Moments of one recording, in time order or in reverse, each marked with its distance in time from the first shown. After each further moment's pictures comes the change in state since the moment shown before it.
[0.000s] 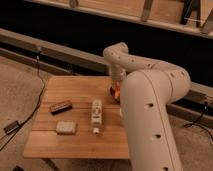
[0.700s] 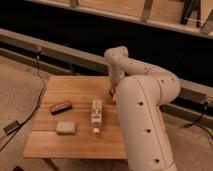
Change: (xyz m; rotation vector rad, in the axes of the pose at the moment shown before) arm 0.016 0.013 0.028 -0.045 0.169 -0.025
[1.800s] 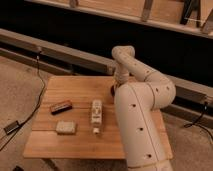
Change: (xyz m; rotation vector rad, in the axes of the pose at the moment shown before) arm -0.016 -0.027 -0.006 -0.016 0.092 0.059
